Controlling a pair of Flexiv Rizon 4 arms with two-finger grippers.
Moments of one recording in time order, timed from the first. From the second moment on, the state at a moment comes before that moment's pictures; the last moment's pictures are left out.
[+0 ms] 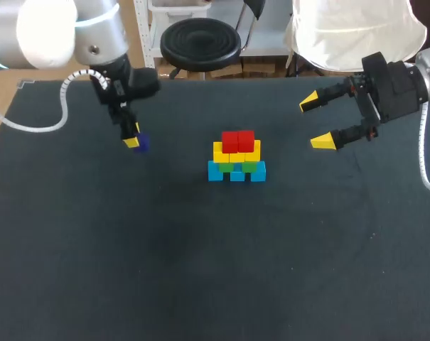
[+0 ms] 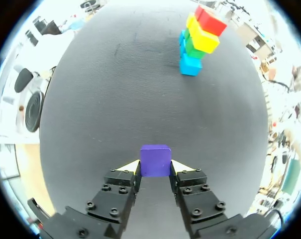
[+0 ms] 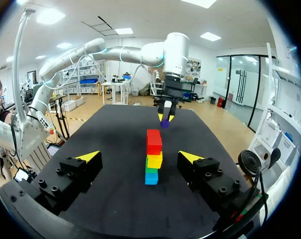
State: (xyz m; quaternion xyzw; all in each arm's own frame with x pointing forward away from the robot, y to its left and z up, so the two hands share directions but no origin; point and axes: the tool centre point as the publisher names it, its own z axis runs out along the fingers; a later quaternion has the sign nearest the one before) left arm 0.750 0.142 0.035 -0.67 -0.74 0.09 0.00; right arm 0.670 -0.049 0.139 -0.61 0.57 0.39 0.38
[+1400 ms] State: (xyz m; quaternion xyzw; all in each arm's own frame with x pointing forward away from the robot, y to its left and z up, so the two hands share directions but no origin) left arm 0.665 0.148 0.016 -0.67 -0.74 0.09 -0.02; right arm 0.670 -0.049 0.139 -0.61 0.57 0.39 0.38
